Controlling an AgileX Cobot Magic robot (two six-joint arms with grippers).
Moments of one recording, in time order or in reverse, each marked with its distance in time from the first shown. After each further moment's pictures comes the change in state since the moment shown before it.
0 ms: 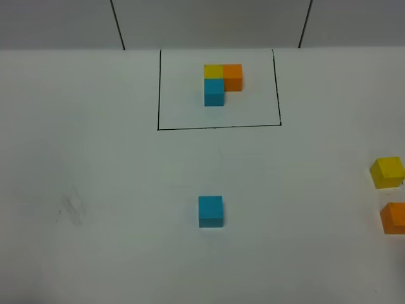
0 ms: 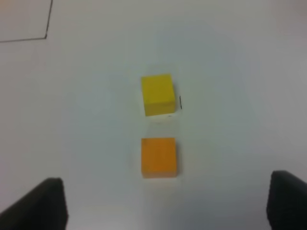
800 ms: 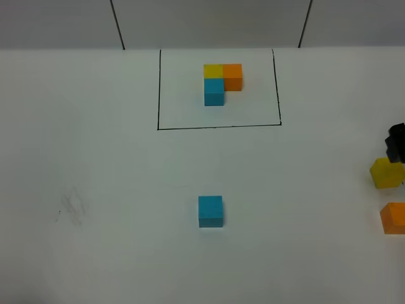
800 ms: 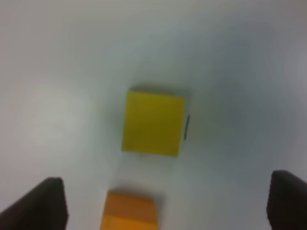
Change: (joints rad) left arm 0.000 0.000 0.000 0.000 0.000 0.000; right arm 0.057 1.013 -0.355 -0.055 -0.162 -0.205
